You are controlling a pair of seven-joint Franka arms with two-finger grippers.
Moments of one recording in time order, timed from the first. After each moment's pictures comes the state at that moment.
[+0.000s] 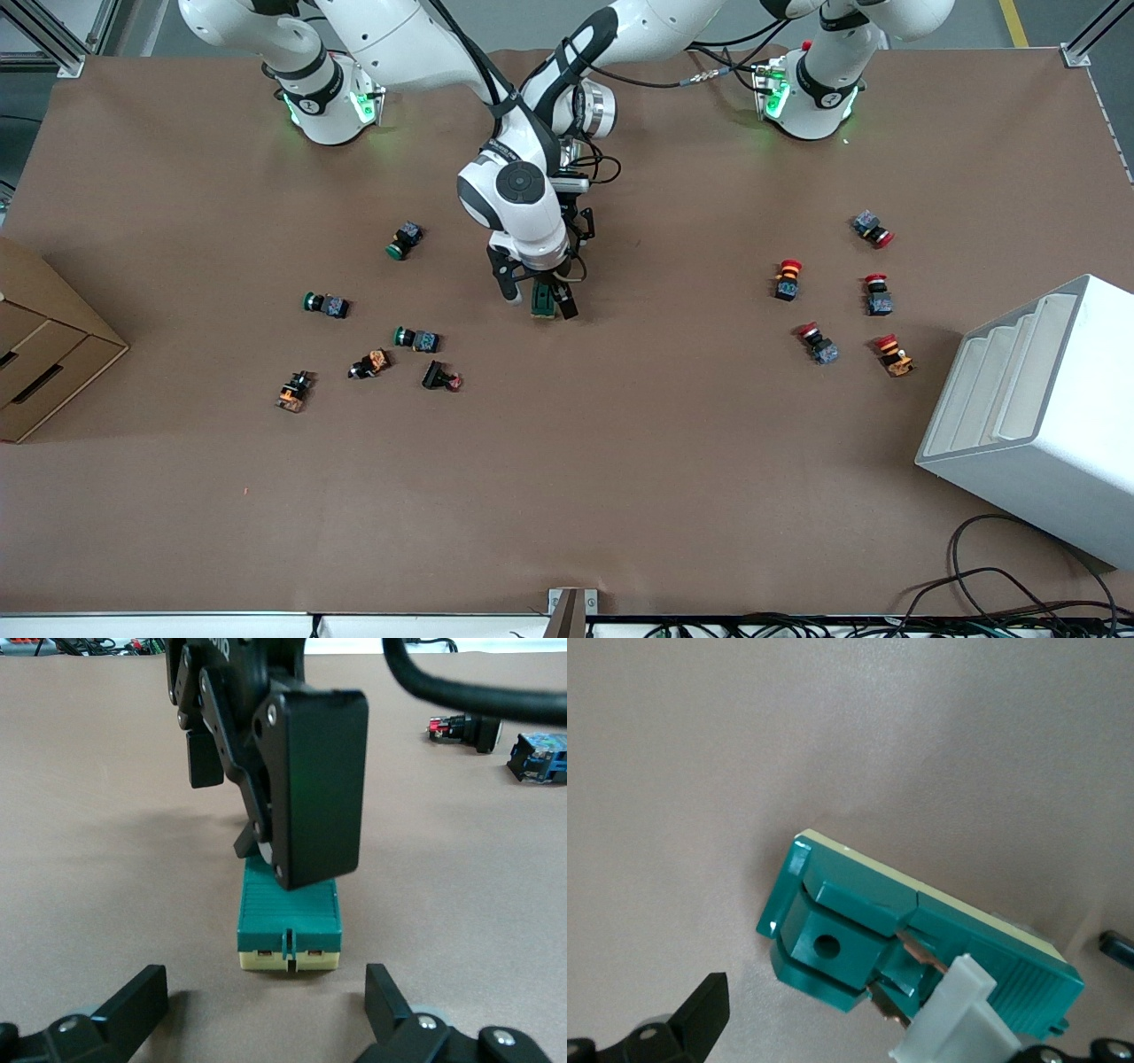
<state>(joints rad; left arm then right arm) -0.99 0.77 -0.30 -1.94 1.77 2.11 -2.58 0.86 0.64 -0.01 -1.87 0.04 2.67 2.01</state>
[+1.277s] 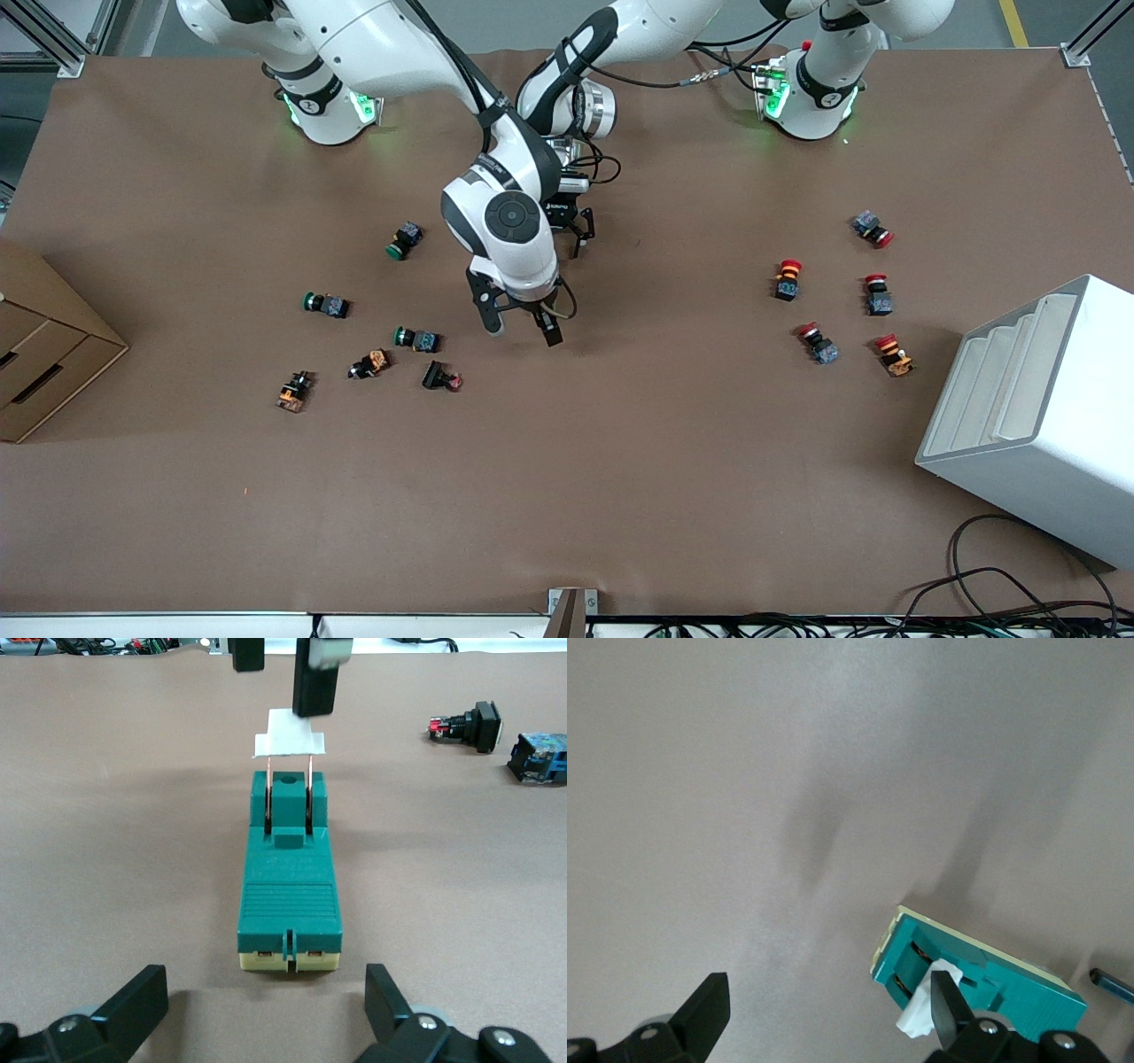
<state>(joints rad) -0.99 0.77 -0.30 -1.94 1.77 2.11 -2.58 0.76 0.64 -0.02 -1.64 0.05 2.33 1.91</state>
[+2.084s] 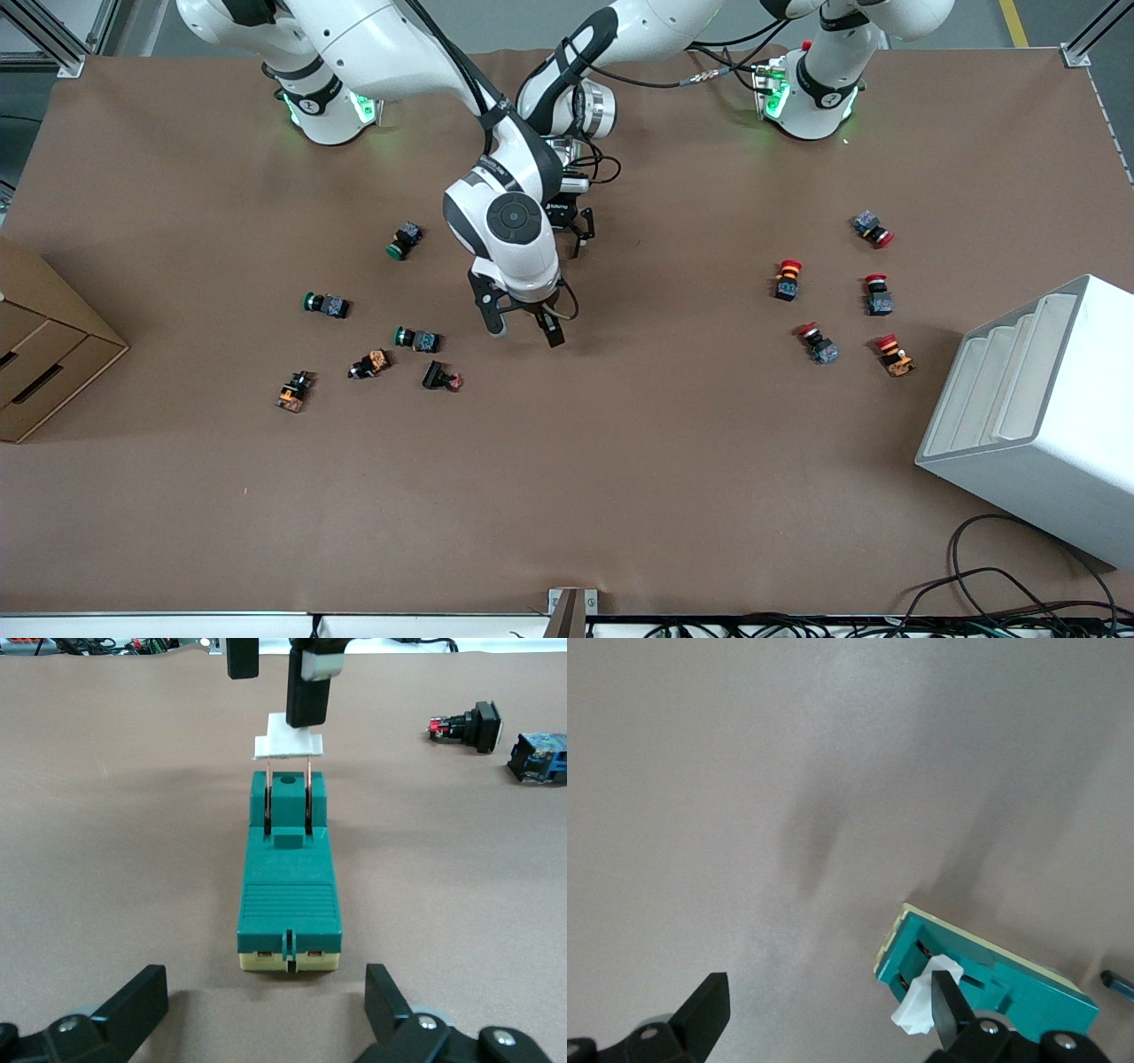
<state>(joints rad) -0.99 0.77 -0.30 -1.94 1.77 2.11 -2.58 0.77 0.66 -0.02 -1.64 0.04 2.36 1.90</state>
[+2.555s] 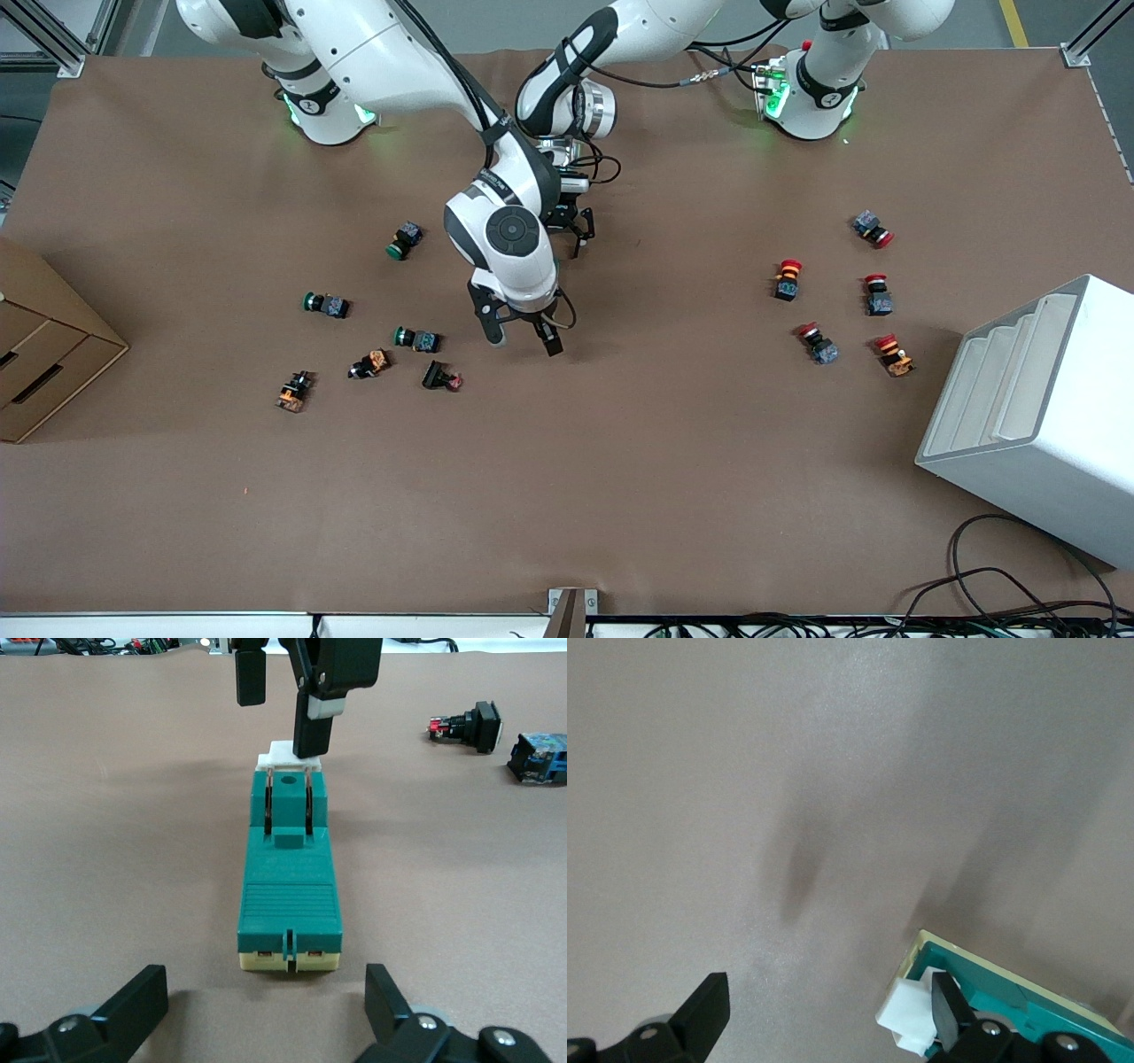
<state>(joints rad) -0.99 0.77 -0.30 -1.94 1.77 2.11 -2.58 0.75 0.70 -0.02 -1.63 0.04 2.39 1.89</state>
